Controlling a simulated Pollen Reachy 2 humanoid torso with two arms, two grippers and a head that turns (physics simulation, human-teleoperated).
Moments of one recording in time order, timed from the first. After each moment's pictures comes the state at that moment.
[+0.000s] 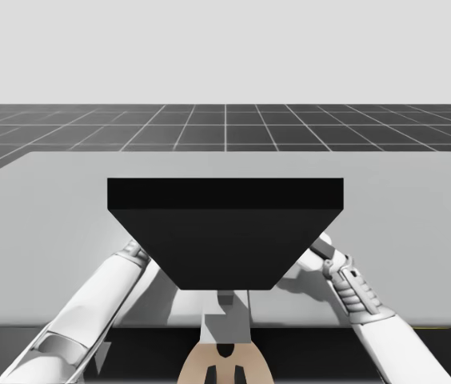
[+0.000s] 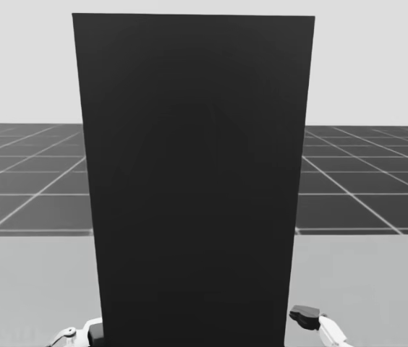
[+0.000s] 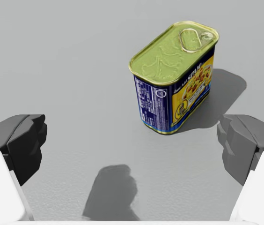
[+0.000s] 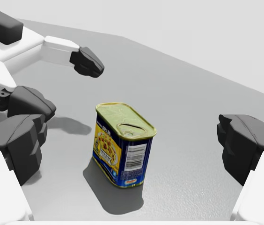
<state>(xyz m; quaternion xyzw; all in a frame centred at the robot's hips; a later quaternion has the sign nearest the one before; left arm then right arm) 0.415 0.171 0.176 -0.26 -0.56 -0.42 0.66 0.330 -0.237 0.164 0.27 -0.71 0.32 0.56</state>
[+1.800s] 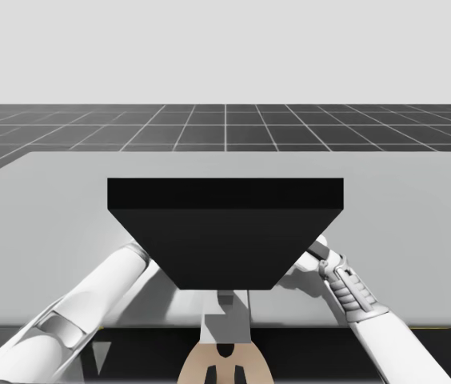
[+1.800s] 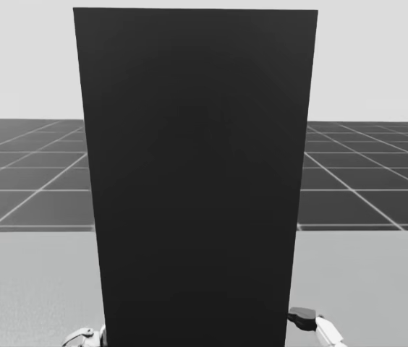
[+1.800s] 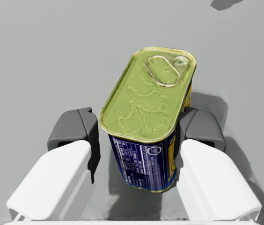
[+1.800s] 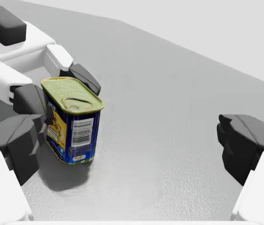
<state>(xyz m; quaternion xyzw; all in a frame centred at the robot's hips) 0.426 0.162 0.155 -0.33 -0.52 -0.51 0.60 0.333 -0.234 0.153 0.27 -0.70 0.34 0.57</state>
